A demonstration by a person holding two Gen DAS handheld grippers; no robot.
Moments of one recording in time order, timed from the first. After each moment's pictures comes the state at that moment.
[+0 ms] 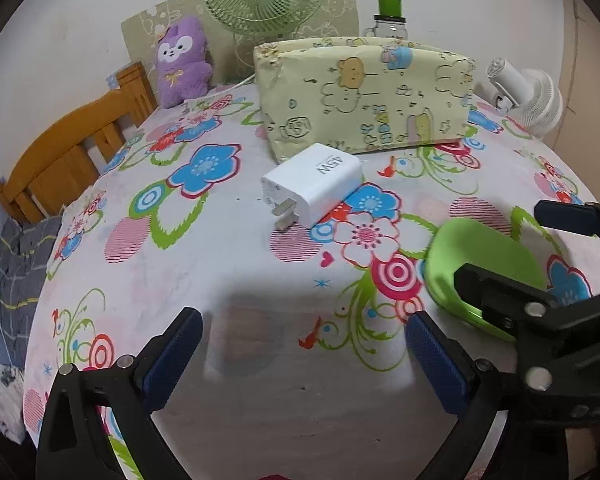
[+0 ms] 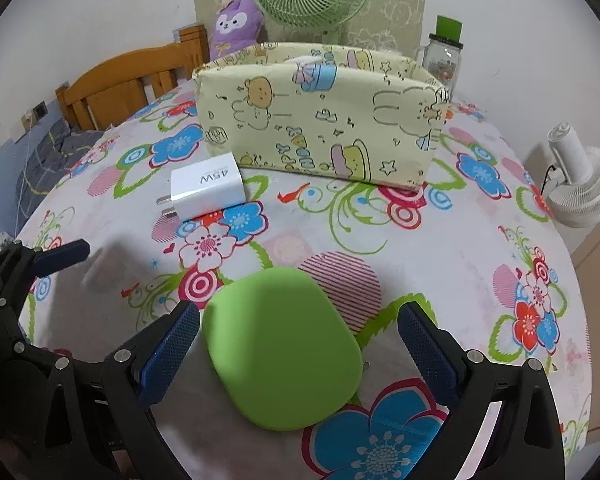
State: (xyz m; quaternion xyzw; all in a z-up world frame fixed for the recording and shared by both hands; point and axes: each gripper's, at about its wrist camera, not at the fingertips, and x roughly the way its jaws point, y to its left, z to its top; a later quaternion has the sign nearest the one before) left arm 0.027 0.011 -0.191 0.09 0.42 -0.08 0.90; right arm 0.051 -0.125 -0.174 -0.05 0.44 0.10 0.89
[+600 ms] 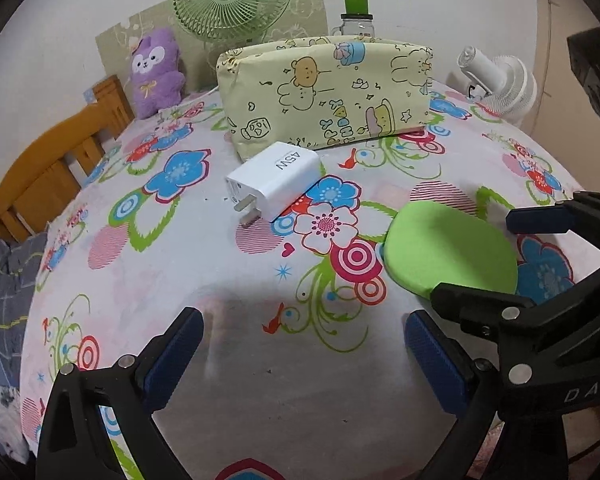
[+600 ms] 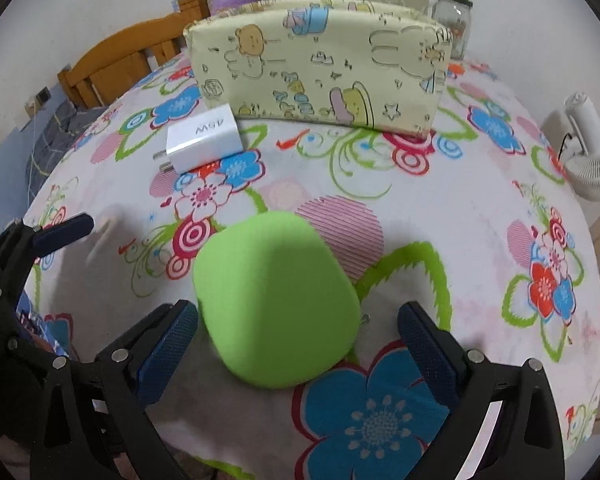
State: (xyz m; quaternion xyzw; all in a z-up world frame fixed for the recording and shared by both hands) left arm 0.016 0.001 -0.190 0.11 0.42 -0.11 0.89; right arm 0.048 -0.137 -0.186 -0.03 0.49 0.13 0.86
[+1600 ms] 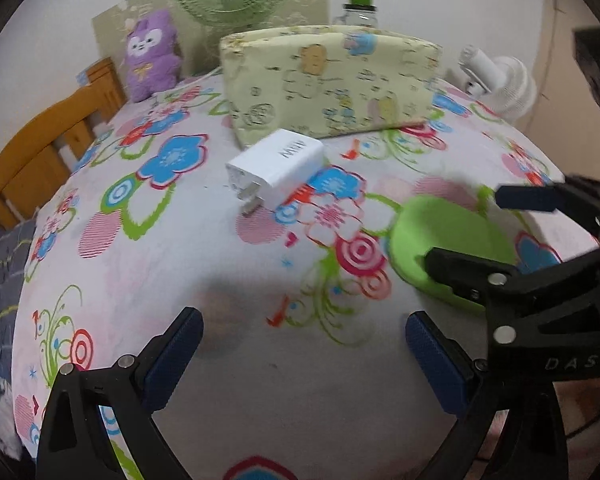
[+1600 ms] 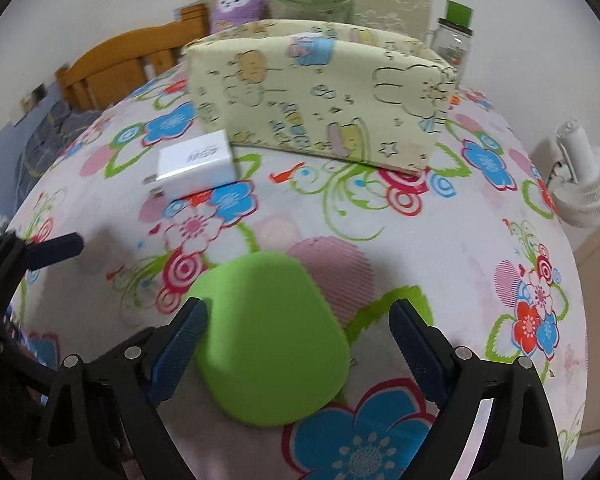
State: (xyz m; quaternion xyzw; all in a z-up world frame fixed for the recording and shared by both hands) left arm 0.017 0.007 -0.190 0.09 0.44 -0.13 0.88; right arm 0.053 -0.128 -0.179 -0.07 0.46 0.12 0.88
